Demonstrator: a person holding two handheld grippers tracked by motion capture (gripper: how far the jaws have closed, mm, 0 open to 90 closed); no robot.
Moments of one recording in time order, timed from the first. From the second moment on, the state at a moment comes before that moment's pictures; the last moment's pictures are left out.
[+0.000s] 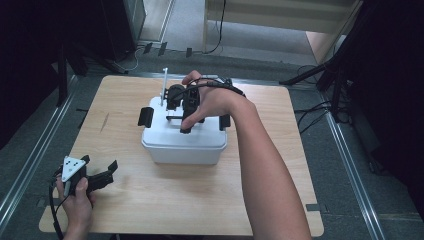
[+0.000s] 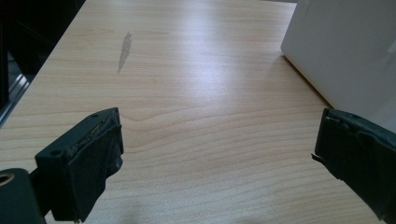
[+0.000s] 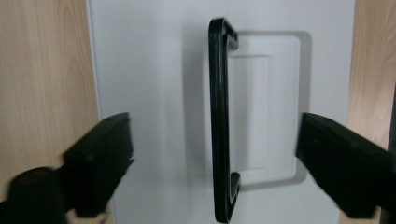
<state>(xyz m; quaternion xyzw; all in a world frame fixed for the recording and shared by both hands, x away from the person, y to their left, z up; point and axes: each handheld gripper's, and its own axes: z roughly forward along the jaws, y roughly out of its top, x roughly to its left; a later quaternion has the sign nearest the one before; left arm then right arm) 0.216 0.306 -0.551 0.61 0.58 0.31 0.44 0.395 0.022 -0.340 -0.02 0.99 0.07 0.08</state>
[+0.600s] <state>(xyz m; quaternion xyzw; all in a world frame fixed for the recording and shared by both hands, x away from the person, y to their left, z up) 0.216 0.305 -0.551 0.61 0.58 0.32 0.44 0.394 -0.008 -0.340 0.00 0.99 0.08 0.07</state>
